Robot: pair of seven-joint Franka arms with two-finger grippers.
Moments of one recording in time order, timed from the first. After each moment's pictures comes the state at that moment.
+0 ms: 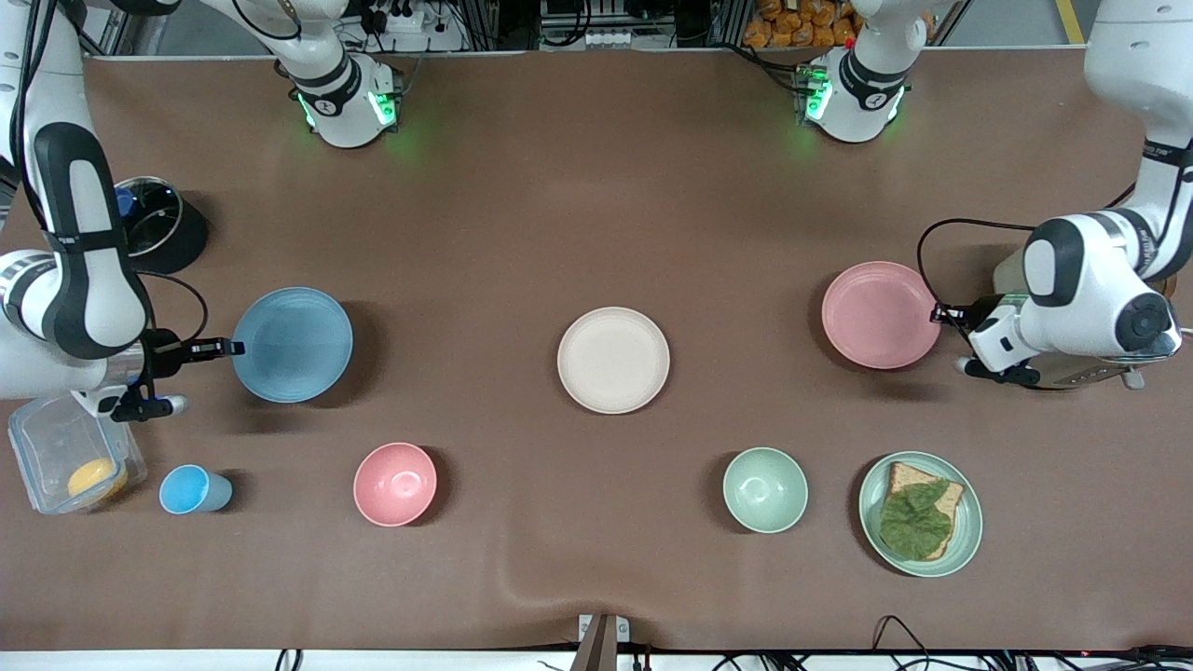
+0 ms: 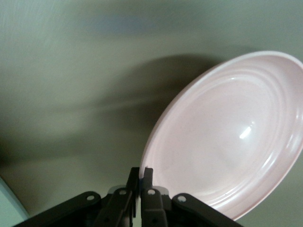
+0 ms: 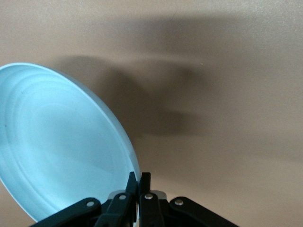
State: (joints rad) left arm 0.27 0.40 -0.17 -1.95 -0.05 1.95 0.29; right arm -0.16 0.54 -0.10 -1.71 0.25 1.80 -0.45
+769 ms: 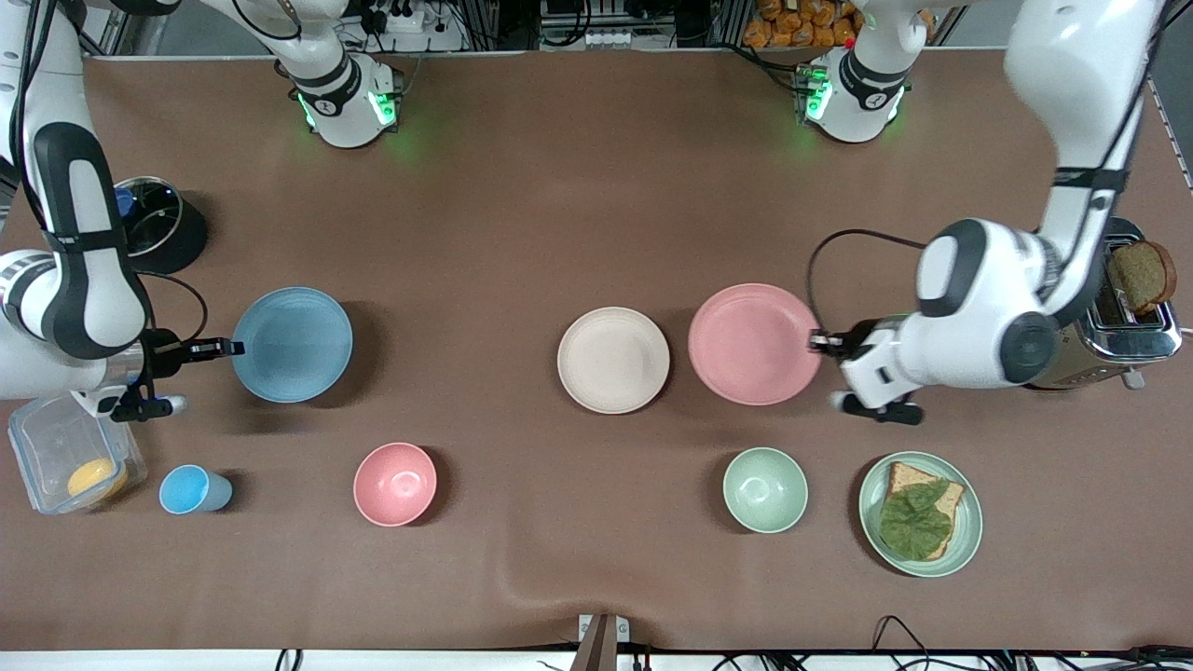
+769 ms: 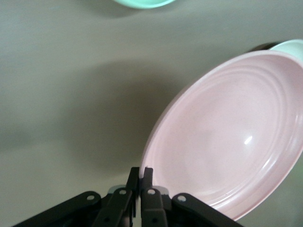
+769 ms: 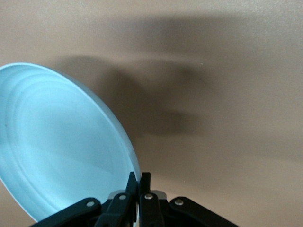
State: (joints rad) left arm 0.02 0.52 -0.36 -1.63 -0.16 1.91 -0.09; right arm -0.16 0.54 -0.10 -1.71 0.25 1.80 -0.45
